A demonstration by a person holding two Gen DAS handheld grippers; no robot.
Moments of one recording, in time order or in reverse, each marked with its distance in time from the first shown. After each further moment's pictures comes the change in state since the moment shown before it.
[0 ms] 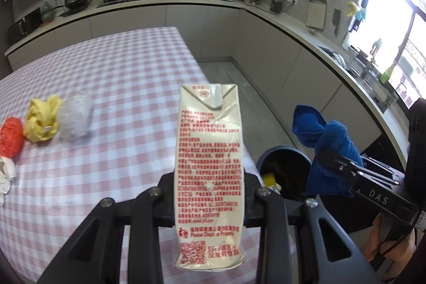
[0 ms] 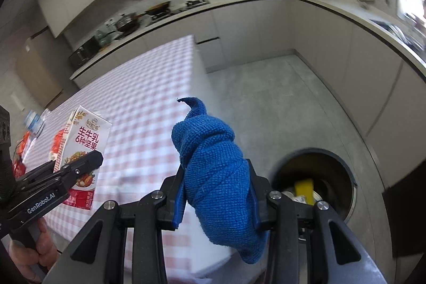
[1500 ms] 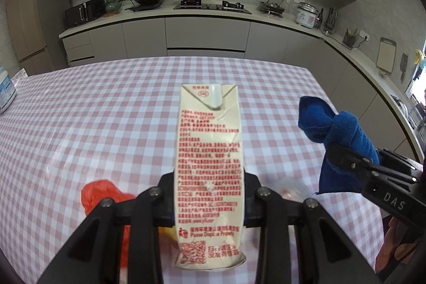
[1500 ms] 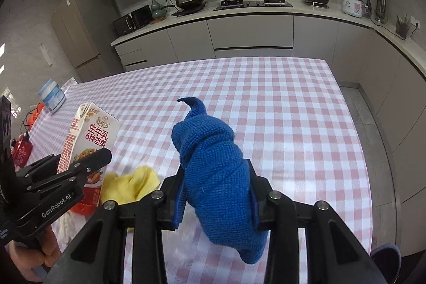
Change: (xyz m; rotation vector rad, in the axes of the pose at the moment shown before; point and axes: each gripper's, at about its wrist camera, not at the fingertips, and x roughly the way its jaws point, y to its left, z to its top) left arm 0.000 0.258 0.077 -0.182 -0.081 0.271; right arm 0.184 0.284 0.124 -0.292 0.036 0.183
